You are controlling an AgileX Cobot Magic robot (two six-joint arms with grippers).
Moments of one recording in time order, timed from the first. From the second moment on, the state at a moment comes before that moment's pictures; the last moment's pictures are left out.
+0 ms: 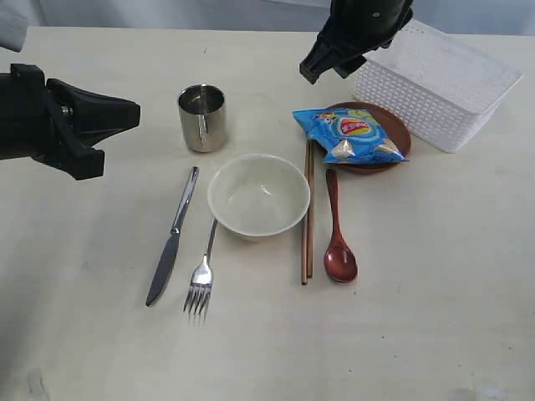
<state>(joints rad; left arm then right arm) -0.01 1.21 -0.49 -1.72 0.66 1.93 0.58 1.86 -1.54 -0.39 0.97 -0.02</state>
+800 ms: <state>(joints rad) -0.01 1.21 -0.49 -1.71 0.66 1.92 0.46 1.86 -1.35 -0.27 0.76 -0.03</state>
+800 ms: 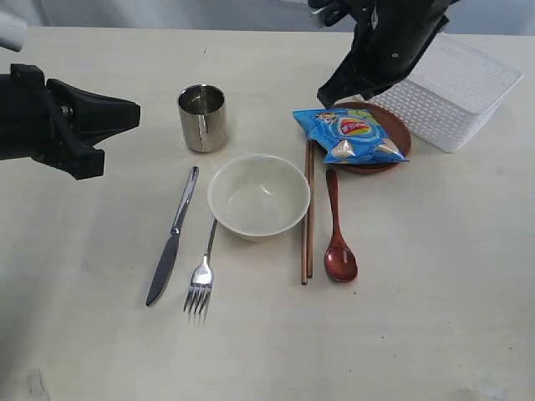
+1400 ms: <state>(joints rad) -0.01 1.21 -0.49 -1.71 0.66 1.91 0.42 1.90 -1.22 -0.13 0.48 -0.10</state>
